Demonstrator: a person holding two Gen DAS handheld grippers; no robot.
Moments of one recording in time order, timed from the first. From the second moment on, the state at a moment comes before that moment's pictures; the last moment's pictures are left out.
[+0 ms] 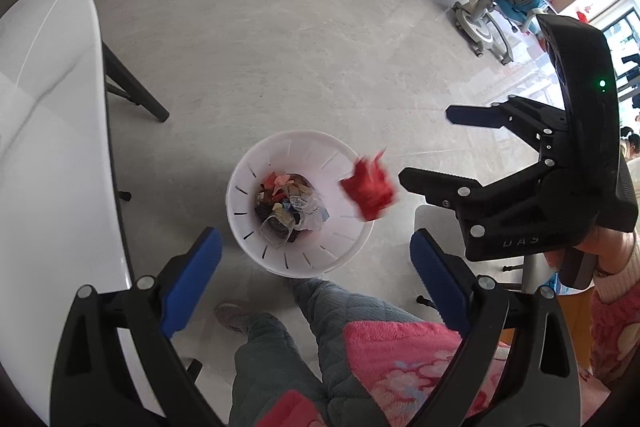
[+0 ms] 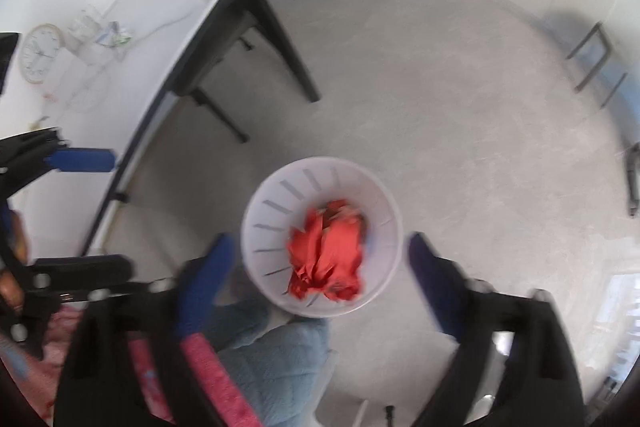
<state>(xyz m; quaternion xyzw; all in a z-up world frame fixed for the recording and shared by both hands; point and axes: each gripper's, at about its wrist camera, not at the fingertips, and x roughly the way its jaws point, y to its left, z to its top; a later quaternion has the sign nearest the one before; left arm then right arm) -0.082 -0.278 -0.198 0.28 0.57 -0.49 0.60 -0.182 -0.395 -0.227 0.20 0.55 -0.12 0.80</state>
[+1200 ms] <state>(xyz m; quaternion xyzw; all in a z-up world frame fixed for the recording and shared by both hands) 0.195 -0.113 -0.163 0.11 0.58 -0.28 0.76 0.111 -0.262 -0.168 0.07 0.51 0.03 0.86</state>
